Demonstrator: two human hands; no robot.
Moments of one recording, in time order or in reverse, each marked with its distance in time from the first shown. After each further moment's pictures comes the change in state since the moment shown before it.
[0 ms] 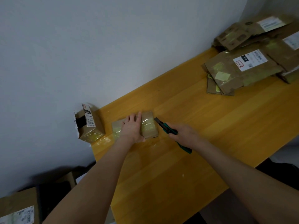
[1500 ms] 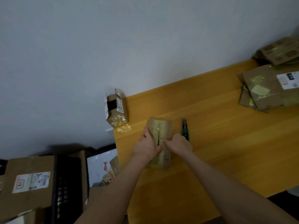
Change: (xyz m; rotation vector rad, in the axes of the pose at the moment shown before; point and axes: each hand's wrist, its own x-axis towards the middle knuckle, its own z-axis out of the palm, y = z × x) left_hand -0.076 -0.016 0.047 -0.402 -0.070 -0.403; right_hand 0.020 -0.094 0.081 0.014 -0.068 0.295
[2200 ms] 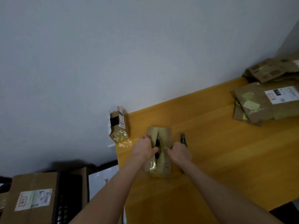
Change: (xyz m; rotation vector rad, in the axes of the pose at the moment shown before) left_hand -0.007 0.018 -0.056 0.014 0.091 0.076; right_hand -0.020 -0.010 -0.025 -0.033 0.141 -0.049
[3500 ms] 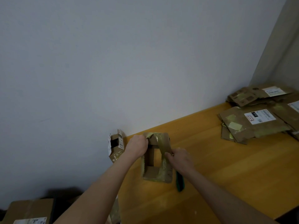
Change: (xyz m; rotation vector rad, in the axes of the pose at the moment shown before) left_hand -0.013 0.023 -0.086 0.090 0.287 0.256; right_hand -0.029 0.006 -0.061 0.035 0.241 -0.283
